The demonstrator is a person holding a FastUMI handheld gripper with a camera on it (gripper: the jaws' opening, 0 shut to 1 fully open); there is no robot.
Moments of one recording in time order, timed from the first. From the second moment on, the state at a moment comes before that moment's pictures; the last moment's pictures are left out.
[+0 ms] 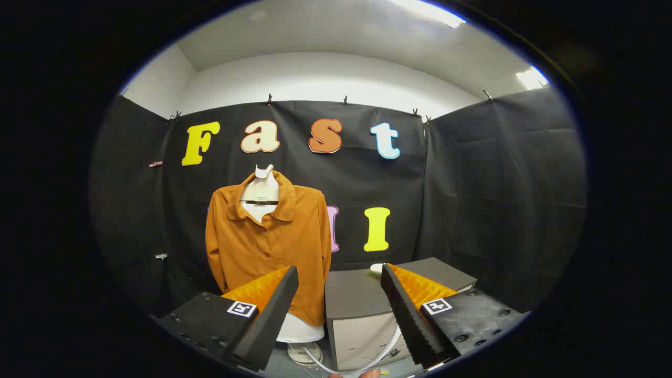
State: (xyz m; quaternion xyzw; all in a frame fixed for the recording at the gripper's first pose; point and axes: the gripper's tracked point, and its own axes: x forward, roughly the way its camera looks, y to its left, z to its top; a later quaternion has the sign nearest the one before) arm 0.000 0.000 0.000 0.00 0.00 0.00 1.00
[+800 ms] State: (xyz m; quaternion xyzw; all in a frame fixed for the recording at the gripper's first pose) arm -0.017 0.027 0.008 0.00 -0.01 0.03 1.00
